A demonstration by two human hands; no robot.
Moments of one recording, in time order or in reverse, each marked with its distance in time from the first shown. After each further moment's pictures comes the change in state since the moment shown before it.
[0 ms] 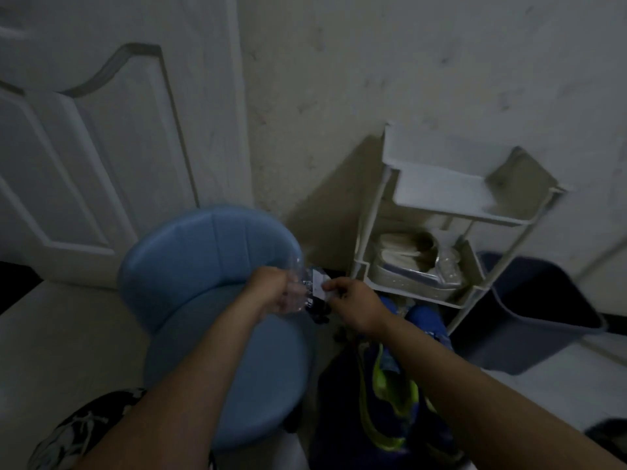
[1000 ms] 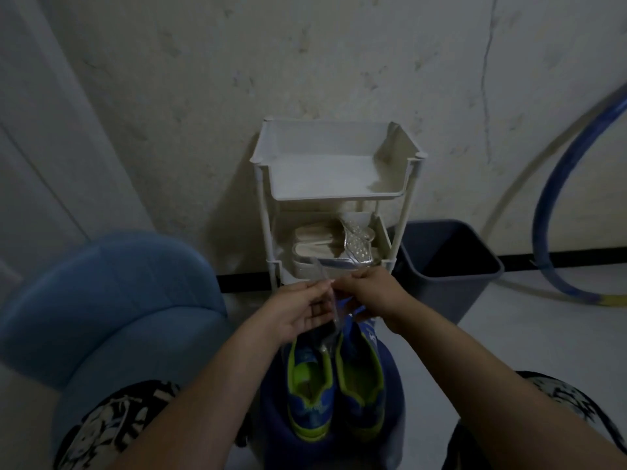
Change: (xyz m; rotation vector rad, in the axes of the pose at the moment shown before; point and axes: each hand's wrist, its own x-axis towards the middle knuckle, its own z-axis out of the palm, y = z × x) left_hand -0.054 -0.002 0.194 -0.131 -0.449 -0.091; right_hand -0.099 0.053 -0.160 0.388 0.123 0.238
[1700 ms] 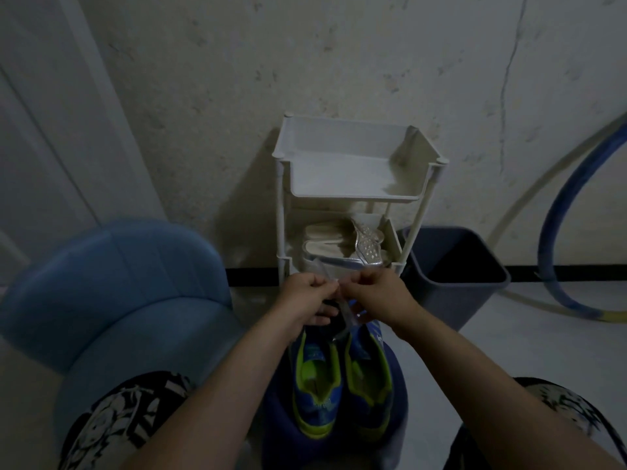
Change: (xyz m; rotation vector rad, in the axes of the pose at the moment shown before) left_hand -0.011 0.005 -0.007 0.313 0.123 0.169; right_hand -0.004 -0.002 0.018 -0.057 0.063 -0.096
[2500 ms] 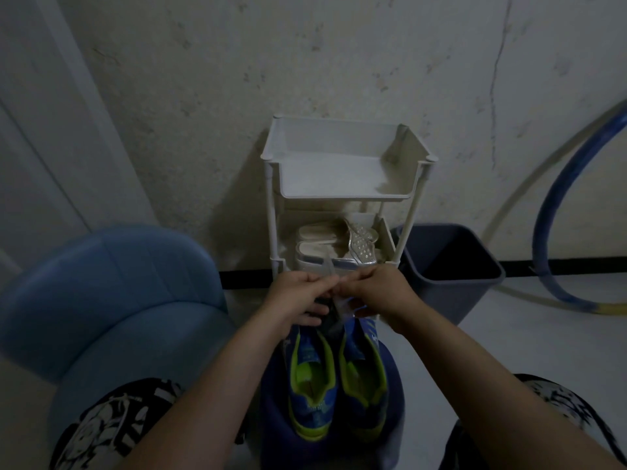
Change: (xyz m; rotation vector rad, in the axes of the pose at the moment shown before) left_hand -0.007 0.011 -0.001 0.040 -0.004 -0.003; right_hand -0.001 -0.005 -0.011 0.067 0.012 0.044
